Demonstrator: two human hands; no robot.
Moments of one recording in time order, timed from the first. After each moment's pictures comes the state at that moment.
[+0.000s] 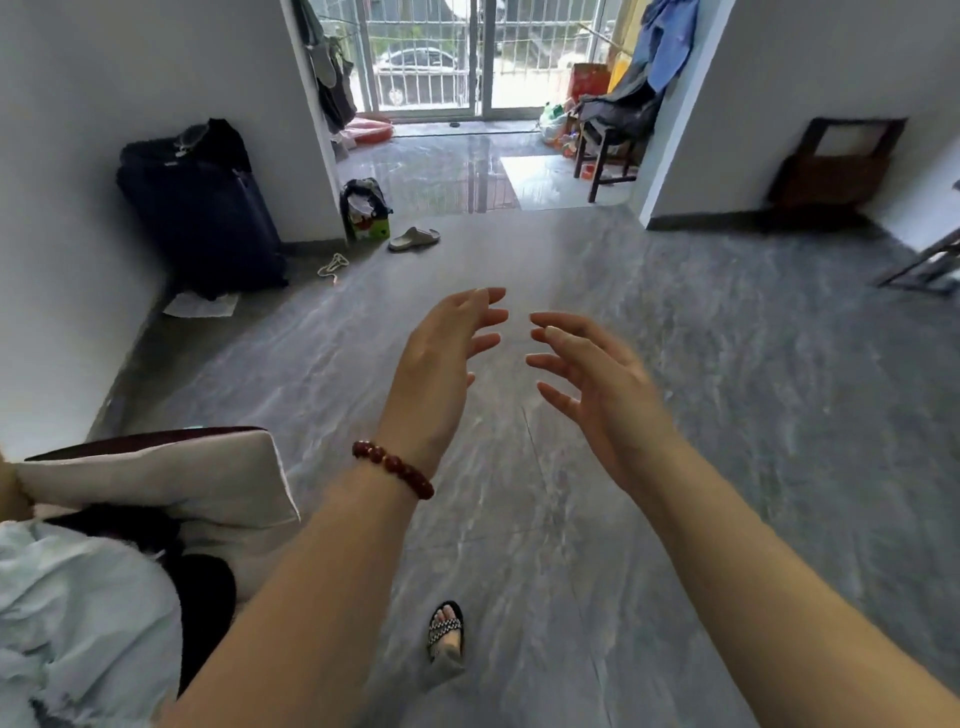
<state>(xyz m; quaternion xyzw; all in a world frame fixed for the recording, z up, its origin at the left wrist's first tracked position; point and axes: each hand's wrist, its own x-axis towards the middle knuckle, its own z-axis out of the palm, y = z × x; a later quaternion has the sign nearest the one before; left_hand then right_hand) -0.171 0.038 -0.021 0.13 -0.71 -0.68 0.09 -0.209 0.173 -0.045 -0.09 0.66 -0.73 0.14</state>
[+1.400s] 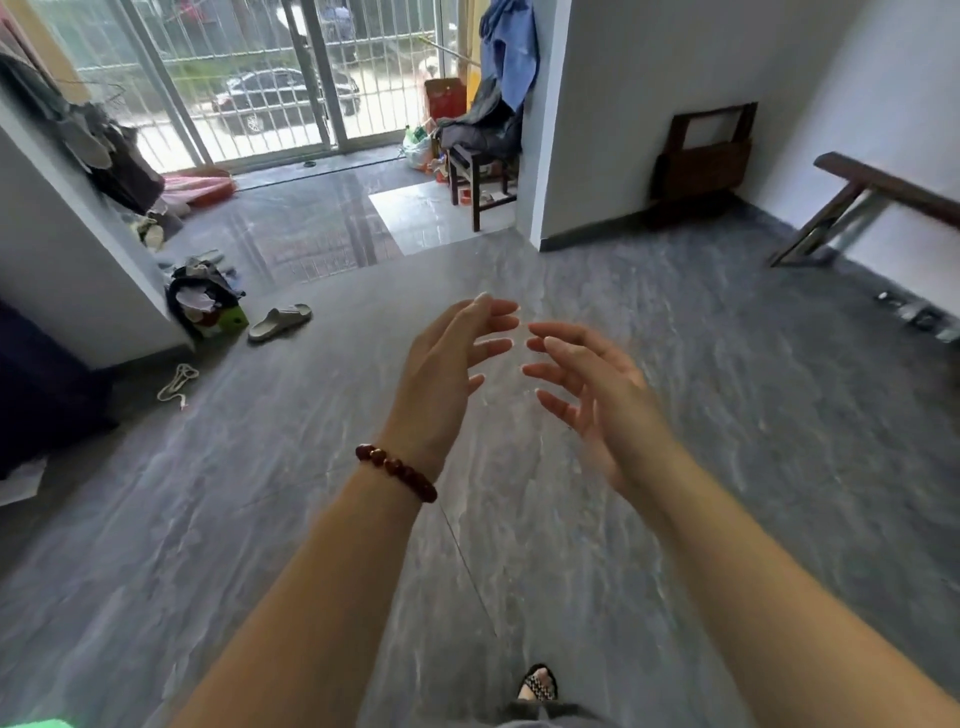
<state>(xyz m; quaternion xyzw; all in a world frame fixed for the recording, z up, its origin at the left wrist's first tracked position) -0.635 0.148 -0.022 0.02 -0.70 -0.71 -0.02 -0.631 0.286 -0.048 0.02 0.65 -0.76 0.04</state>
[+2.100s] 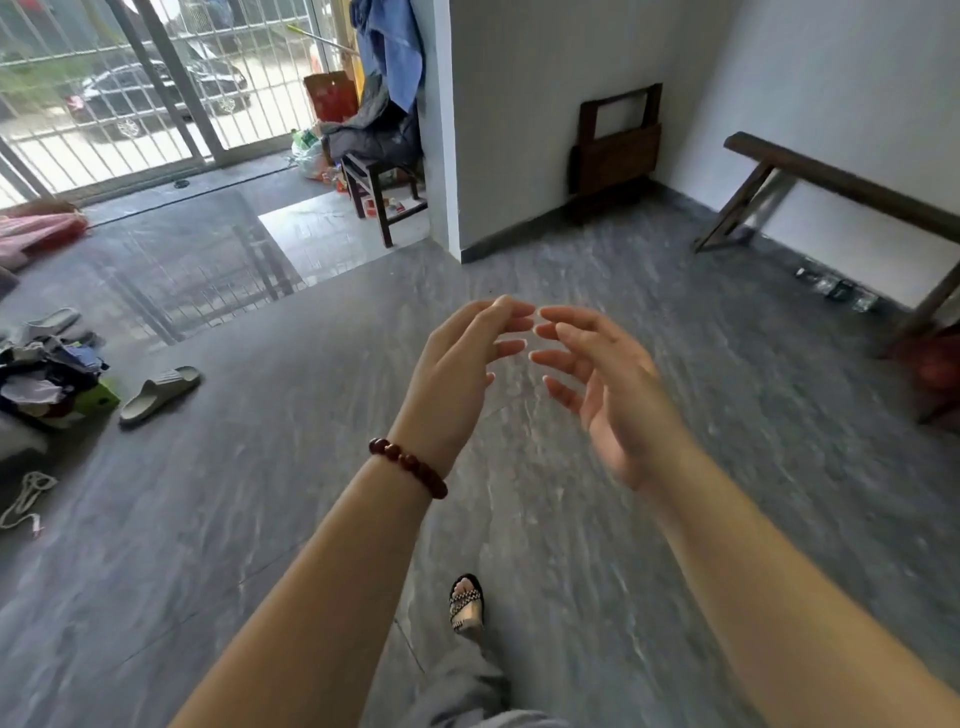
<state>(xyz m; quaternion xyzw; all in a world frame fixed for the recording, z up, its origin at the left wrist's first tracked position) -0.903 0.282 -0.041 -0.08 -0.70 -0.70 -0.11 -0.873 0.411 -0.057 0.10 0.63 -0.76 -0.04</state>
